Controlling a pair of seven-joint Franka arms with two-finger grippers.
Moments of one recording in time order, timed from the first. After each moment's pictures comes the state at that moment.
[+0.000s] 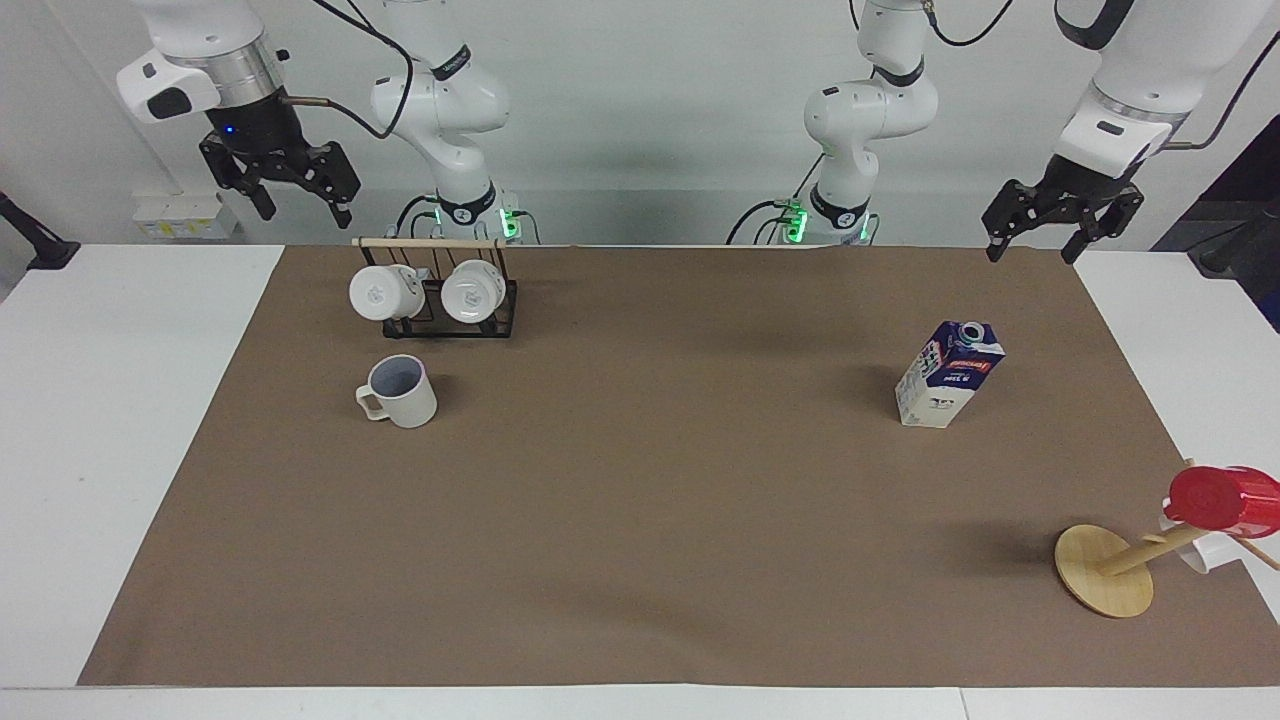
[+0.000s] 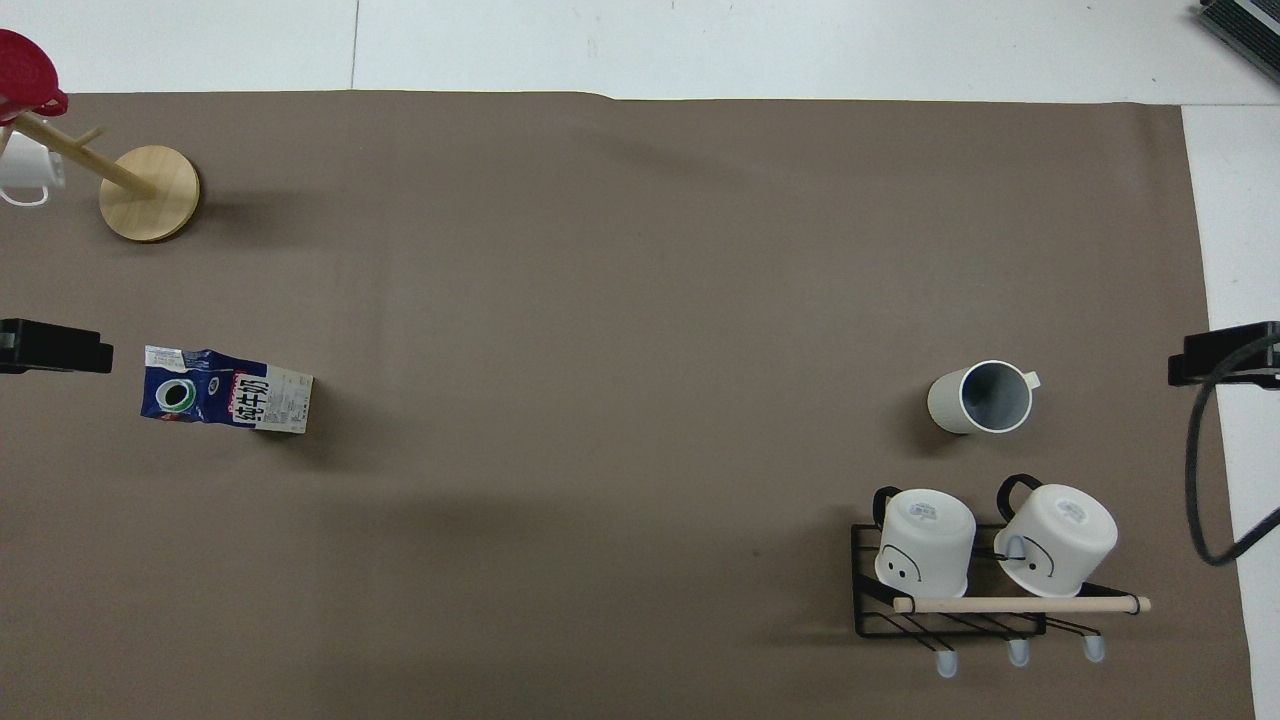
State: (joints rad) left arm 0.12 -0.13 -0.13 -1.69 -0.02 1.62 0.09; right arm 0.06 -0.12 -0.09 -1.60 -0.03 1.49 0.11
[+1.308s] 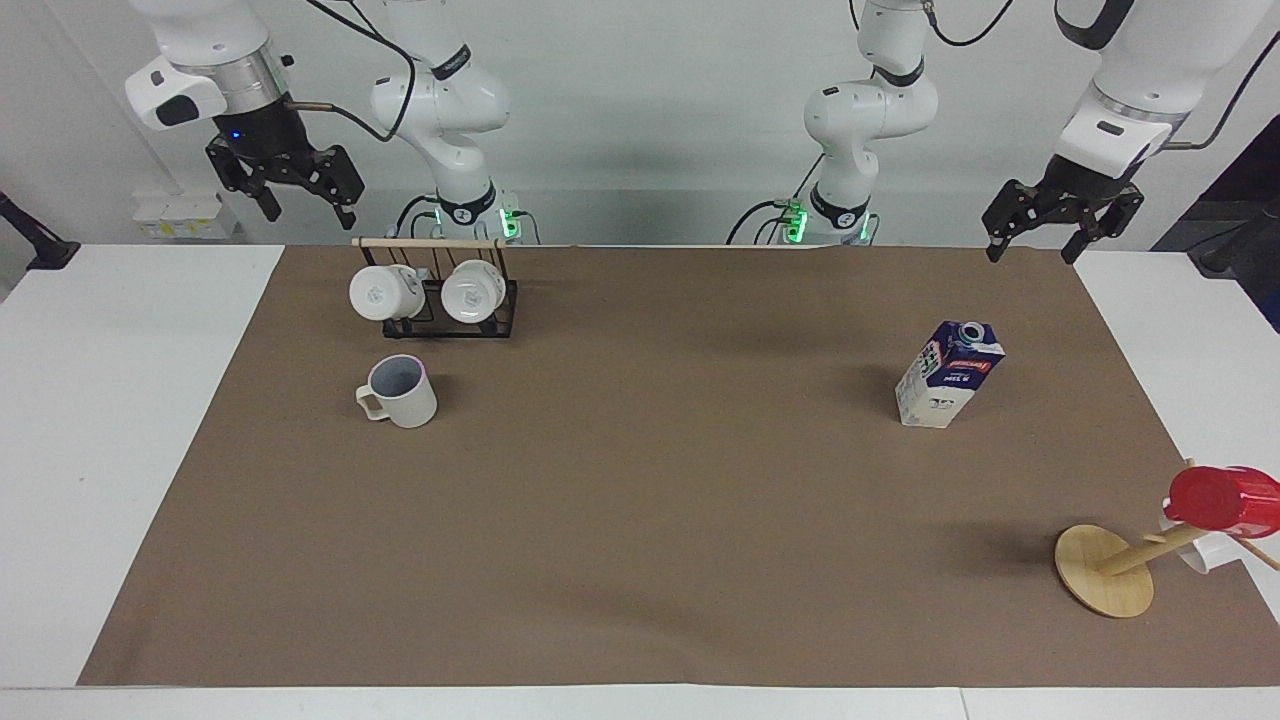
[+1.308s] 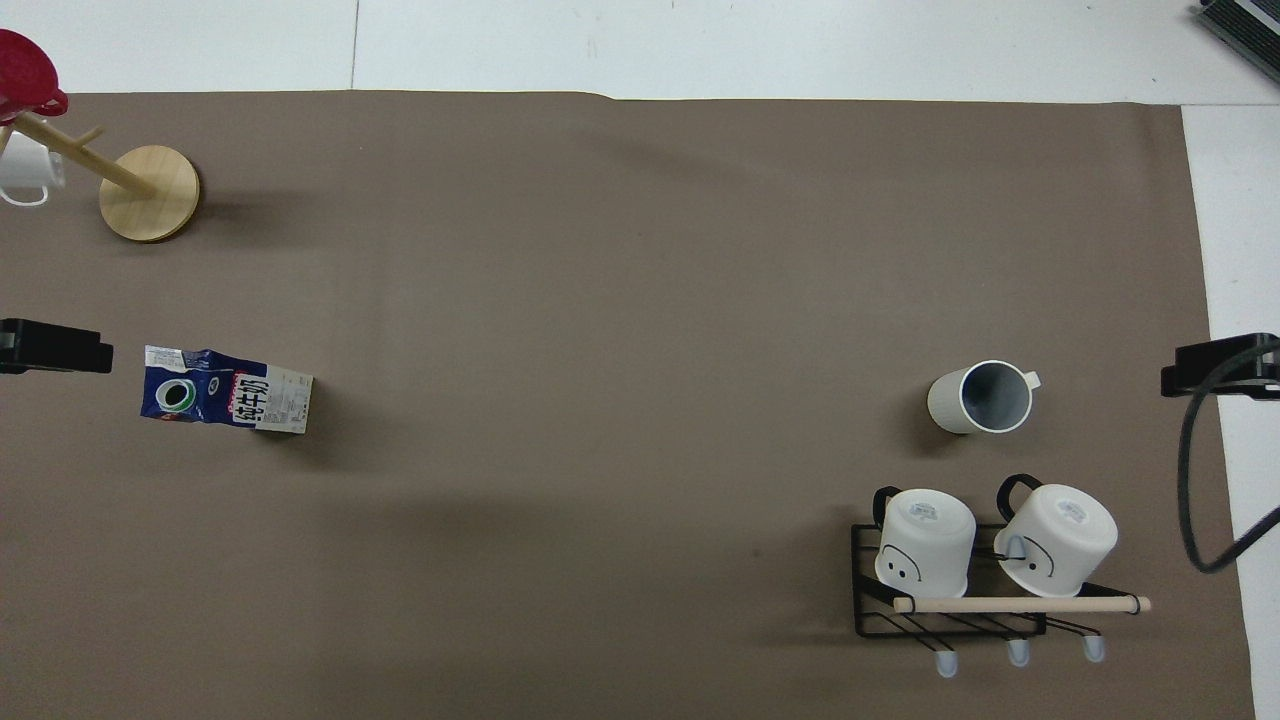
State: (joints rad) left arm 0.12 -0.13 -0.13 -1.69 -0.02 1.62 0.09; right arm 0.06 -0.13 -0.09 -1.63 -0.03 1.49 0.11
